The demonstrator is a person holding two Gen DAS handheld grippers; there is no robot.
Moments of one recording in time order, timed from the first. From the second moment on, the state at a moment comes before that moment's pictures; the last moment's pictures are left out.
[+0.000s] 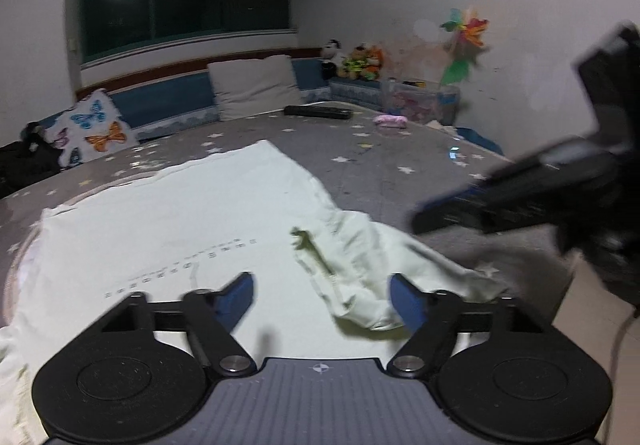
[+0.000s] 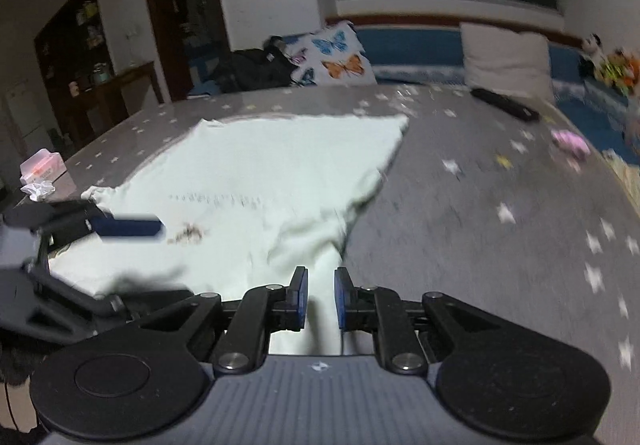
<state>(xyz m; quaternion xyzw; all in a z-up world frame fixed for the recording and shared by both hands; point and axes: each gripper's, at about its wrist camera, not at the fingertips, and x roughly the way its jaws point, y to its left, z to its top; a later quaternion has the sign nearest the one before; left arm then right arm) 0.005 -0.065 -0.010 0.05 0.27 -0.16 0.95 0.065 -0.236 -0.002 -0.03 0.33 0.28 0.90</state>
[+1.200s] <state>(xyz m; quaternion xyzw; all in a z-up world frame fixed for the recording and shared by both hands) 0.001 -0.029 -0.012 0.03 0.29 -0.11 0.95 0.048 -0.196 -0.014 -0.14 0.33 0.32 0.87</state>
